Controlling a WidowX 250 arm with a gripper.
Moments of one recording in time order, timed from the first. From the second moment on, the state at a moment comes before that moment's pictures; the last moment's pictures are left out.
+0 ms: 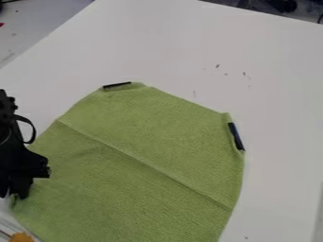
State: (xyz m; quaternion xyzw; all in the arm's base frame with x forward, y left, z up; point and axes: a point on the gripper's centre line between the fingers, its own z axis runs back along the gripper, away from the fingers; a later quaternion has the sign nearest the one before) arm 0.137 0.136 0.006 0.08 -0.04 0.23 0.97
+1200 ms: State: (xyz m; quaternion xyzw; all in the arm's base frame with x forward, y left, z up) arm 0.229 0.075 0.060 0.13 0.00 0.14 0.98
